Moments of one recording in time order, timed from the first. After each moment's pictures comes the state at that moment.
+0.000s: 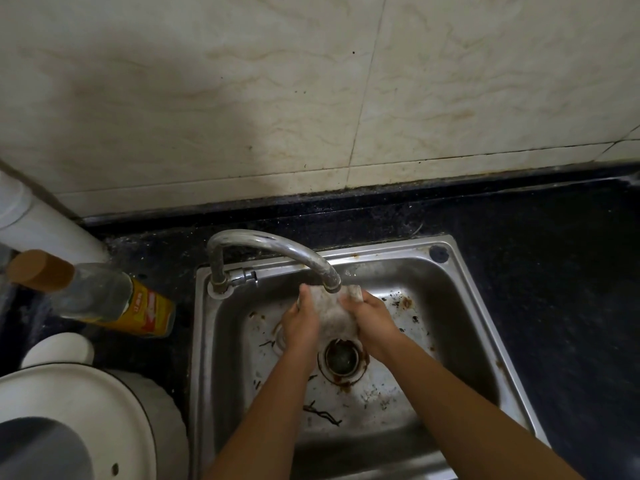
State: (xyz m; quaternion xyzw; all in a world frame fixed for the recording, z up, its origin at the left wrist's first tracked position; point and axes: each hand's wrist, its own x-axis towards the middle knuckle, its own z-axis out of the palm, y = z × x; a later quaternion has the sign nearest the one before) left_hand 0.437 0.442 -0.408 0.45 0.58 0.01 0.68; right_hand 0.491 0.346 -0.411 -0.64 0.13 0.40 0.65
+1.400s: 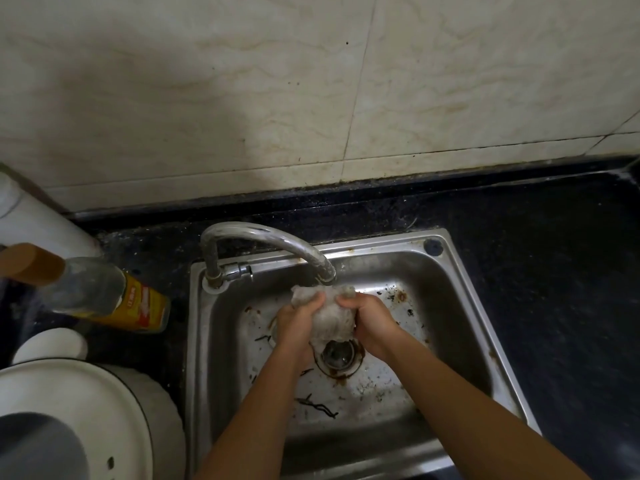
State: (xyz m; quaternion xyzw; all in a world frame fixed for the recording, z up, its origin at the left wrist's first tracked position) left_hand 0.423 0.444 -0.405 0.43 0.51 -0.01 0.74; right_hand 0.488 0.337 -0.405 -0.59 0.12 0.46 0.65
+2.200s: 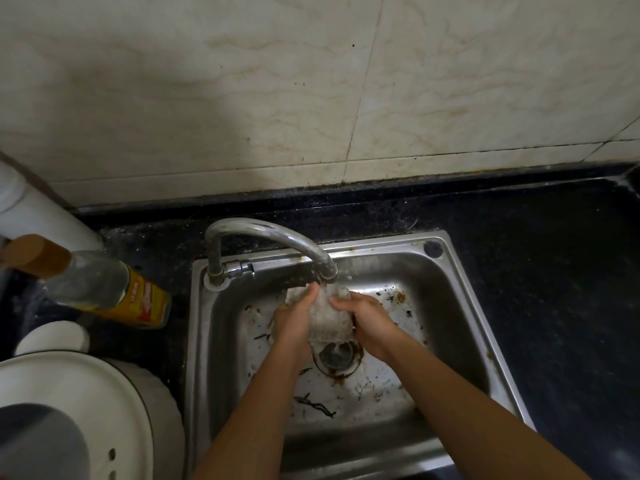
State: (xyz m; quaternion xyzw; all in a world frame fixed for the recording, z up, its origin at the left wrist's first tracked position) left_hand 0.423 0.446 -0.407 0.40 0.55 -0.01 0.74; right_hand 0.483 0.337 -0.391 -0.59 0.09 0.47 0.65
